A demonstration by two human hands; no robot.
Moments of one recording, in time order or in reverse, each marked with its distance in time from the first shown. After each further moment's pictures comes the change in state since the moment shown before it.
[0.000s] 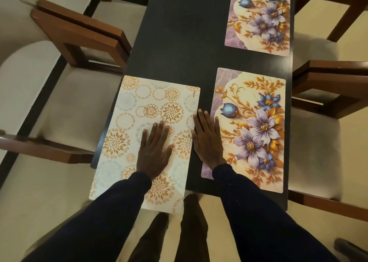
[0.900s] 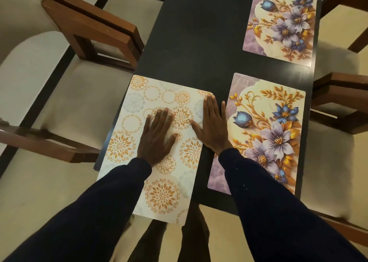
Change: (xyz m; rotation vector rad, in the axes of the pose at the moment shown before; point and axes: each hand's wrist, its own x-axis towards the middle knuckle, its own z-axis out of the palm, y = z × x) left_hand 0.058 -0.040 0.001 -0.005 0.099 0.031; right_hand 0.092 0.006 0.016 -0.037 -0.042 -0.050
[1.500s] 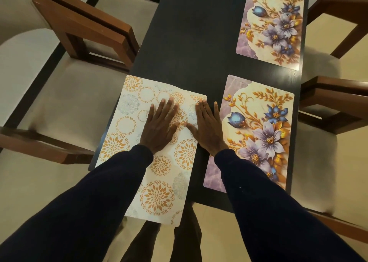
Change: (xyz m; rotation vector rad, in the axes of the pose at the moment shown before) left_hand 0.043 -0.001 0.007 -0.002 -0.047 0.067; right_hand -0.003 -0.011 -0.016 -0.068 -0.103 -0.027
